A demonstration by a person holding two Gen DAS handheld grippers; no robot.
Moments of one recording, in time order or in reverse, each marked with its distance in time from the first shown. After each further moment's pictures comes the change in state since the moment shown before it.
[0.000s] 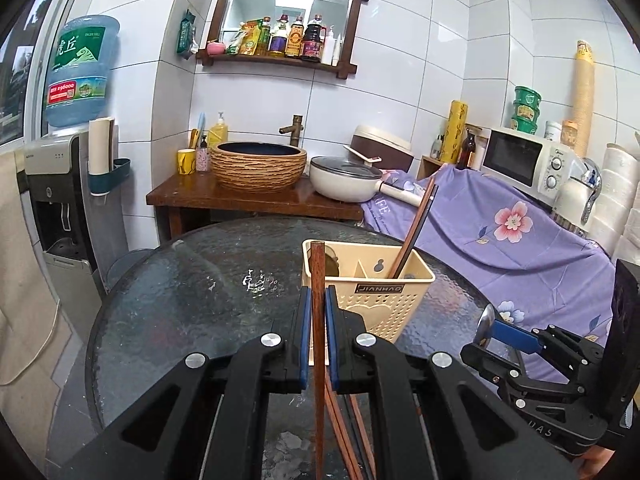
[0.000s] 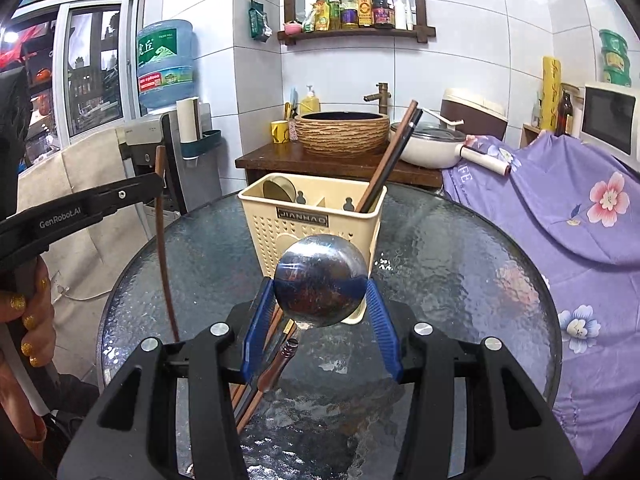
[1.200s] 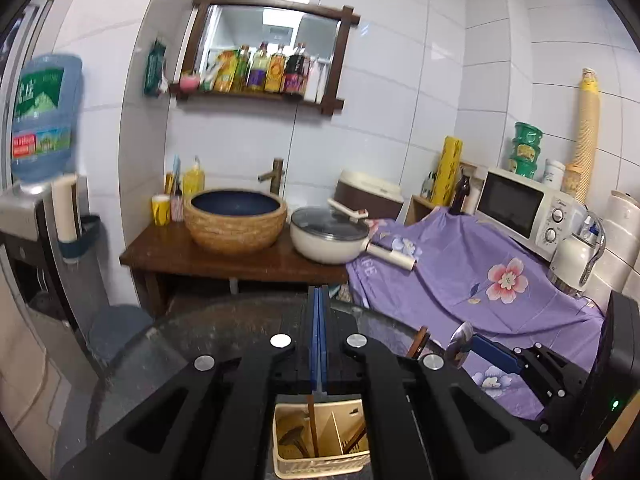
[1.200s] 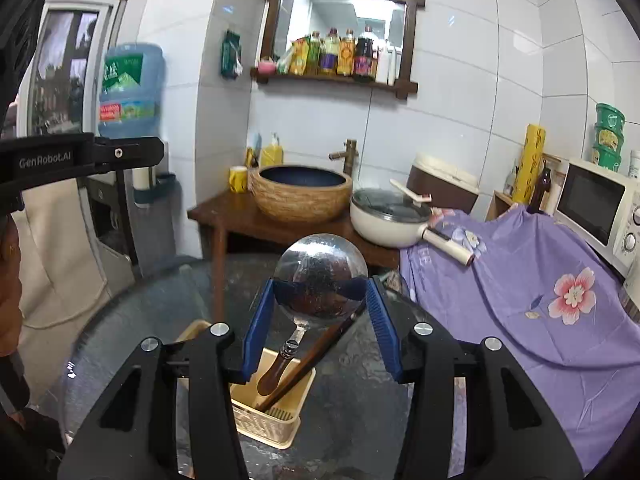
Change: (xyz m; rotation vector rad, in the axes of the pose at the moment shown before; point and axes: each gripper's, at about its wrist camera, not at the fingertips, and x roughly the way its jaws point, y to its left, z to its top) left arm 0.062 -0.017 0.151 -0.010 -0.039 -0.054; right arm 0.049 -0.023 0.149 -0.086 -0.084 -0.172
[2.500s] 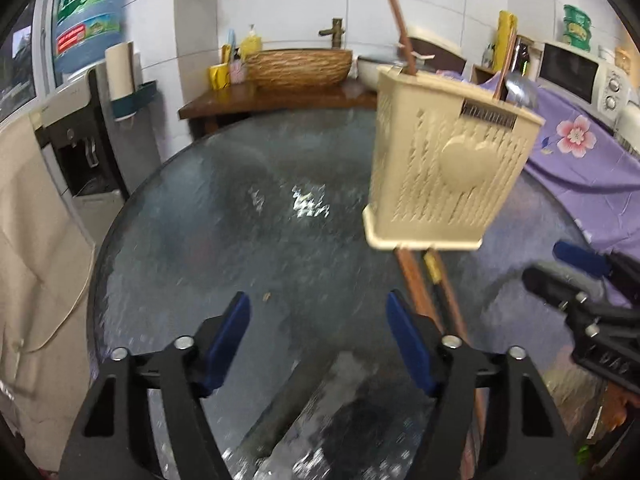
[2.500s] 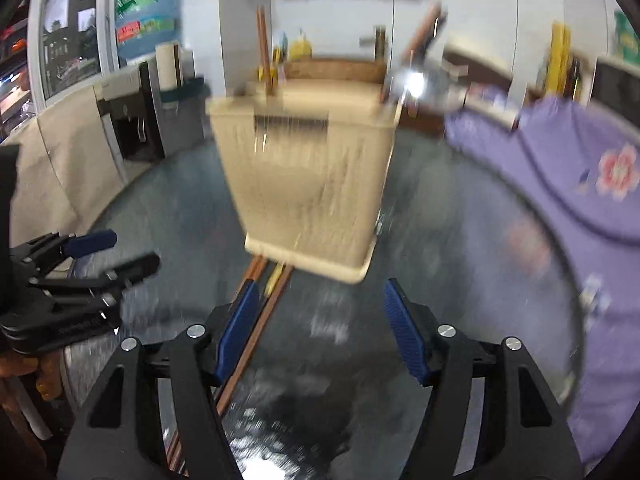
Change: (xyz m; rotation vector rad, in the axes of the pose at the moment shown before) left arm -0.013 0.059 -0.246 0.041 0.359 0.264; right arm 0.013 0.051 -0.201 0.091 0.317 0.154
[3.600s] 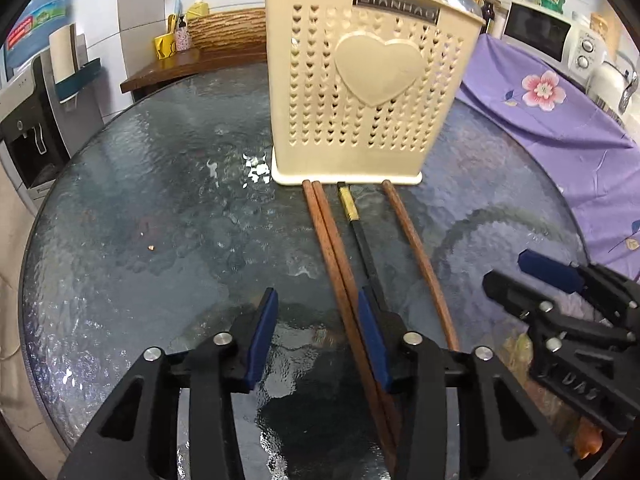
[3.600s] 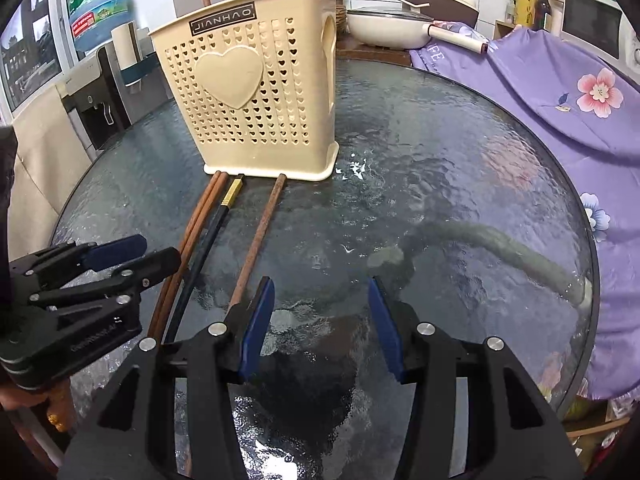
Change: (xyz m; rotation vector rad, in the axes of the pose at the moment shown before) left arm 0.033 -0.067 -0.023 0.059 0.129 -0.154; right arm 0.004 -0.028 -0.046 0.132 0.100 -0.077
